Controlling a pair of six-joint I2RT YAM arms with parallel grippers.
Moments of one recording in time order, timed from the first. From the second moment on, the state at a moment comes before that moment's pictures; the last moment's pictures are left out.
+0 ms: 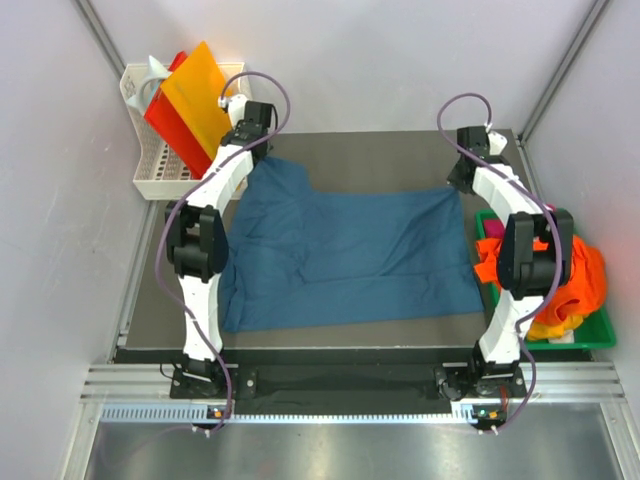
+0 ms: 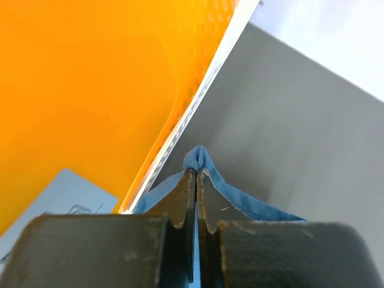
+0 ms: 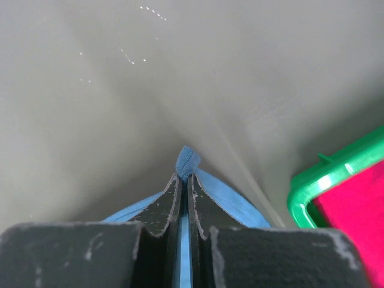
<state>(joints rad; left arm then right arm) -0.23 2.18 2.01 -0.53 -0.51 -0.57 0.06 1.90 1.51 -0.49 0.33 0.58</state>
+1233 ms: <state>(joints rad) -0.23 1.66 1.64 -0.55 -0.52 -0.57 0.05 1.59 1.21 -0.46 0.34 0.60</state>
